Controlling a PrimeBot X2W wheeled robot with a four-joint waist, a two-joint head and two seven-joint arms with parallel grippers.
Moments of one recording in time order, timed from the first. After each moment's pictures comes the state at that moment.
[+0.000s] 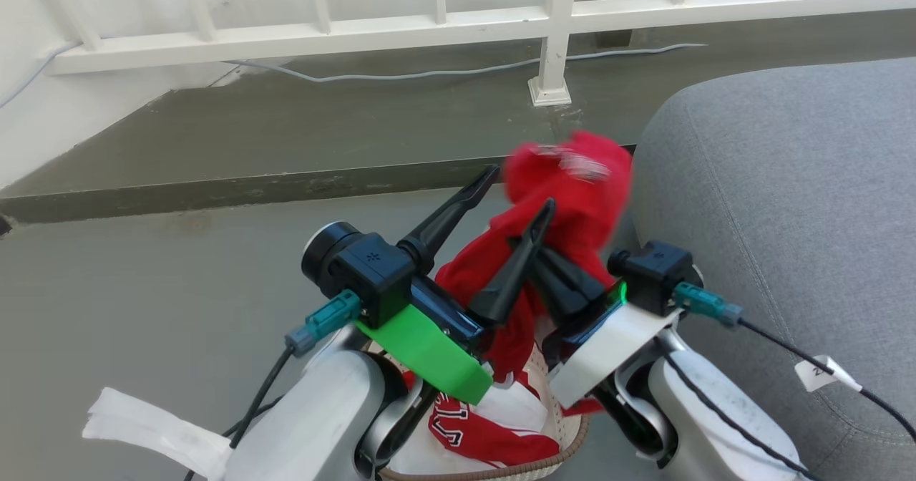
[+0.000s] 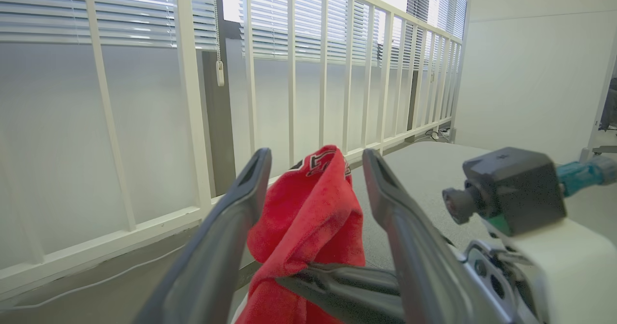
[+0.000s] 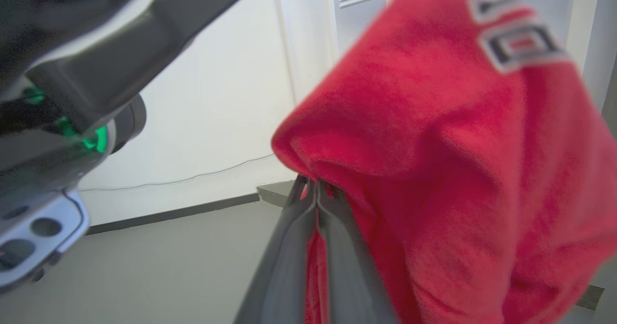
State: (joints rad) left arm -0.41 0.08 -0.73 -0.04 -0.52 -0.08 -0.17; right arm -0.23 -0.06 0.56 0.14 0.35 0.12 -0.16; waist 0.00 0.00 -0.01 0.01
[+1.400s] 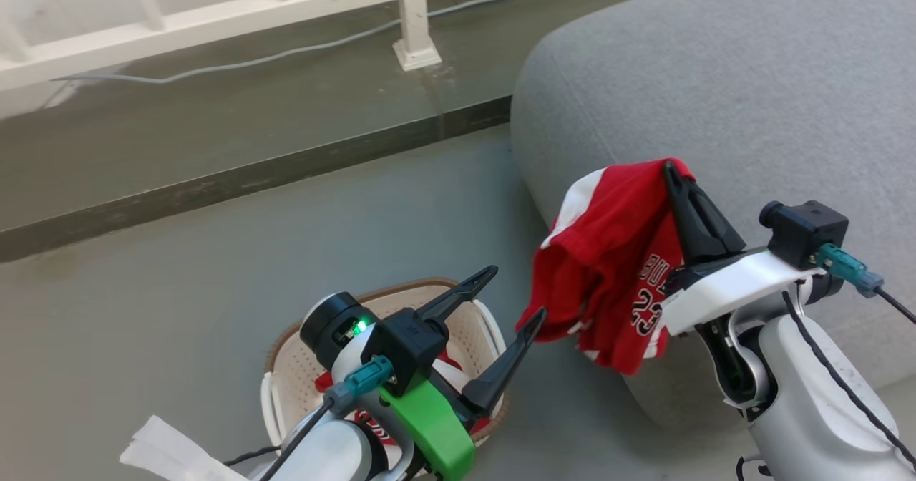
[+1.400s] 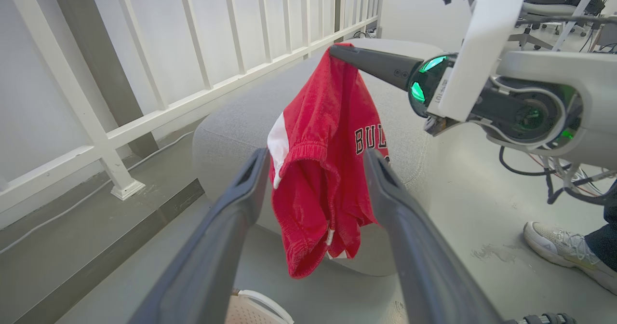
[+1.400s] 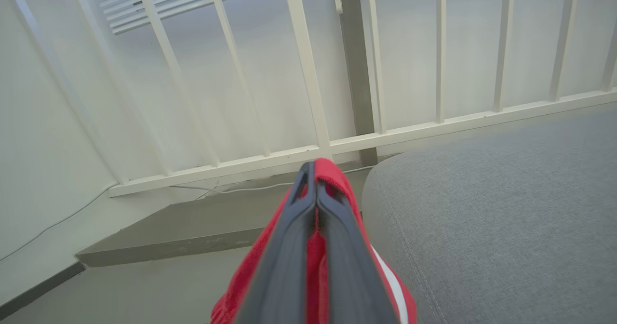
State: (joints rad) left arm -0.32 0.21 -0.84 -0.08 -0.45 -0.07 -0.04; right arm -0.24 -0.17 0.33 0.20 0.42 0.02 -0.20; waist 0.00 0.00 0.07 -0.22
